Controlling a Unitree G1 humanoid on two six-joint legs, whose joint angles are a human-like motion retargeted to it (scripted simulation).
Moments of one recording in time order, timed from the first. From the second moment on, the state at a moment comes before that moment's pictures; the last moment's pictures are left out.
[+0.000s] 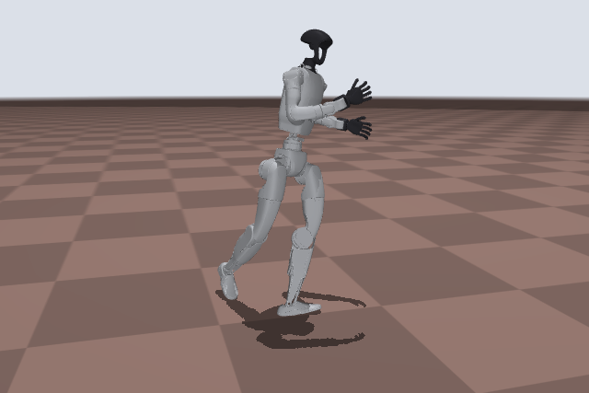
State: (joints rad) left arm 0.51 0.53 0.22 -0.37 -0.39 -0.10 -0.02; right arm -0.43 -0.36 0.39 -0.30 0.54 -0.15 0.13; waist 0.27 0.06 0.12; left_leg -0.16 0.04 0.86 0.16 -0.42 0.06; right_leg 0.19 0.00 -0.28 0.57 -0.12 0.16
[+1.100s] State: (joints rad) left arm -0.09 0.35 -0.03 -0.23 -0.24 -0.30 0.54; right arm 0.05 -0.41 0.36 -0.26 -0.04 -0.21 -0.37; waist 0.19 -0.19 0.18; left_leg -0.24 -0.02 0.38 0.49 -0.69 0.14; right_leg -0.20 -0.34 -0.23 1.13 -0.20 0.10
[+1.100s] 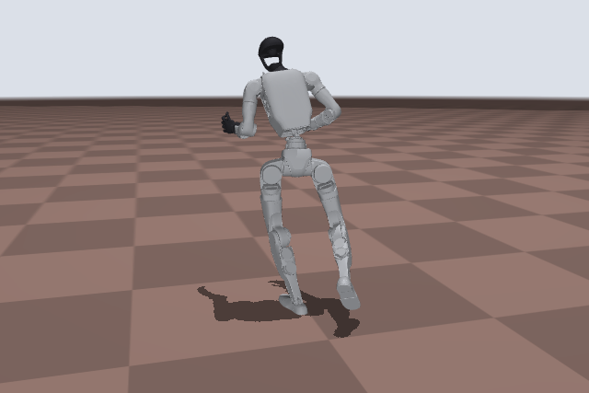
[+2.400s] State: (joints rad) left arm -0.59 0.38 -0.24 -0.39 -0.23 -0.19 0.23; right arm 0.38 -0.59 0.00 -0.38 0.29 -0.14 -0.08; waist -0.37 0.09 0.19; left_leg 0.22 0.18 -0.05 0.60 -0.04 -0.04; right_leg -0.34 -0.12 -0.38 0.35 -0.31 0.06
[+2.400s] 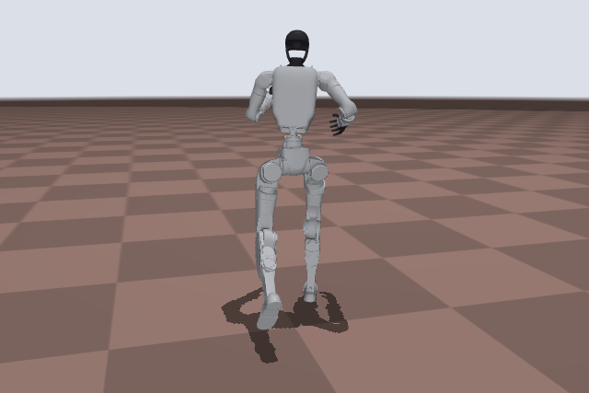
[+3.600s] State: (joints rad) left arm 0.74 0.61 0.23 -0.53 -0.67 -0.25 0.09; right arm -0.49 -0.25 0.48 -0.48 0.31 -0.18 -0.10; waist 0.40 -0.19 0.16; left_leg -0.36 -0.03 0.30 0.55 -0.32 0.07; right_leg 0.04 -0.19 0.13 0.22 -0.20 0.09
